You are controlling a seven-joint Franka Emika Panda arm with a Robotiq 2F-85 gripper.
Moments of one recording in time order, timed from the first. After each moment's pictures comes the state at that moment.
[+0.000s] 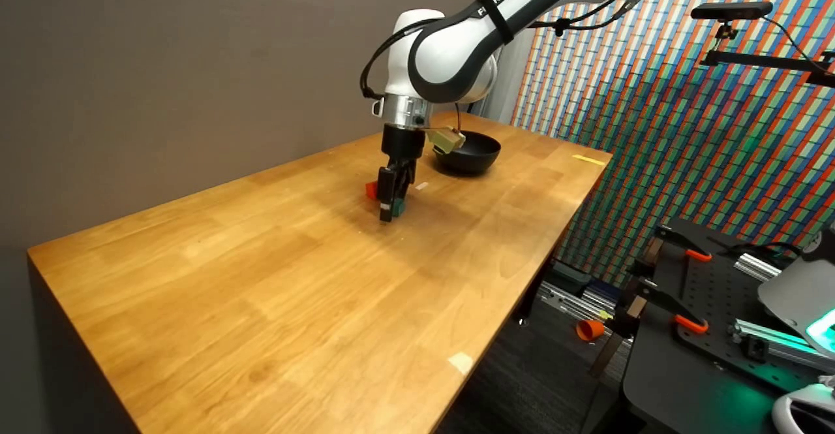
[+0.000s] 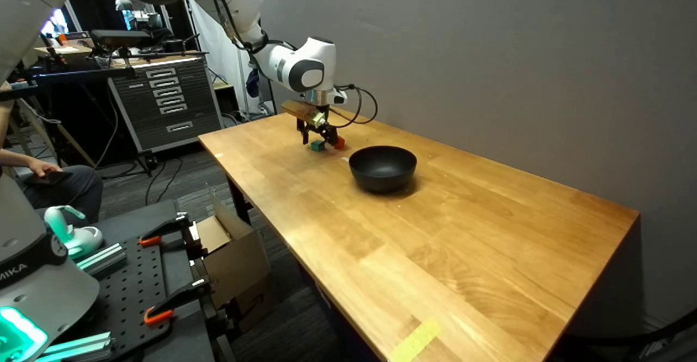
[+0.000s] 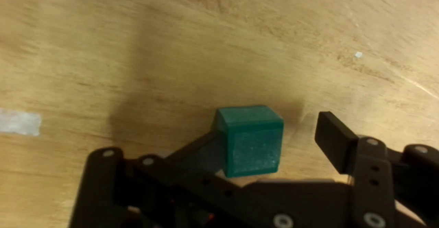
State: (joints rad) arm 0.18 0.82 0.22 -1.59 0.08 2.38 -0.16
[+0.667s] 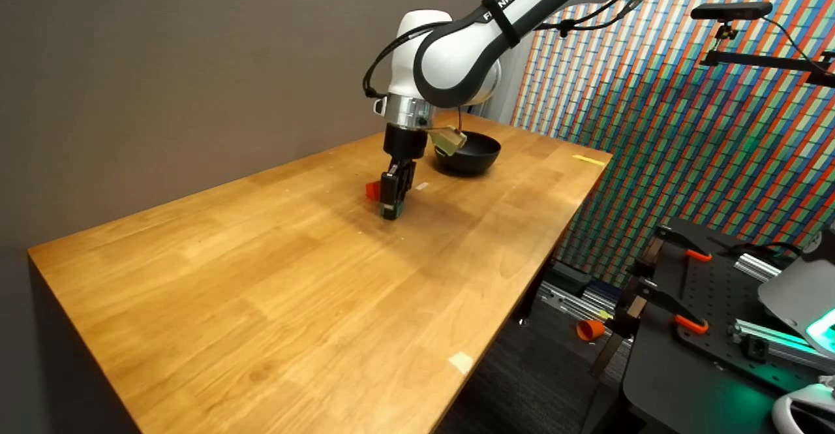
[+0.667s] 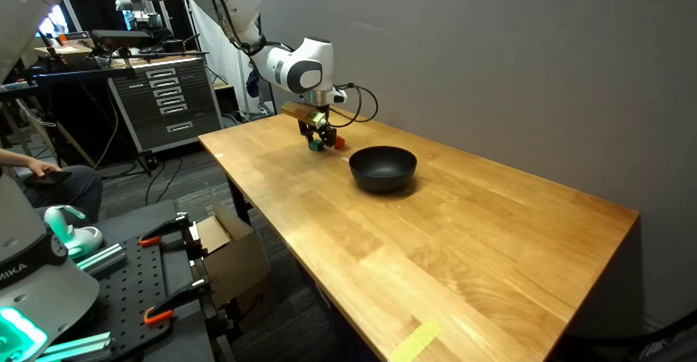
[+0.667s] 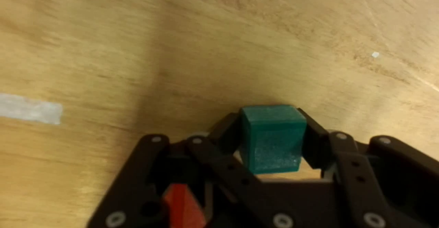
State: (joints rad) arm 0.18 0.80 0.21 -1.62 0.05 2.44 -0.16
